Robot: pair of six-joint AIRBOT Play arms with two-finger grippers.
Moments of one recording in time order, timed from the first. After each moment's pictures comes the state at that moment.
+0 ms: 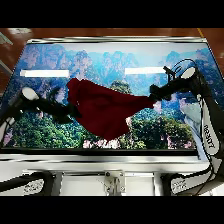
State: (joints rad) left arm -0.06 -1.33 0.92 0.85 -1.17 -1.52; right arm -0.05 -1.68 1.46 -1.00 1.28 1.40
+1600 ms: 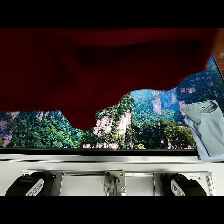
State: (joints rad) left arm -0.04 -0.76 1.91 1.14 -1.14 -1.54; right arm -0.06 -0.90 1.83 -1.04 1.17 1.39
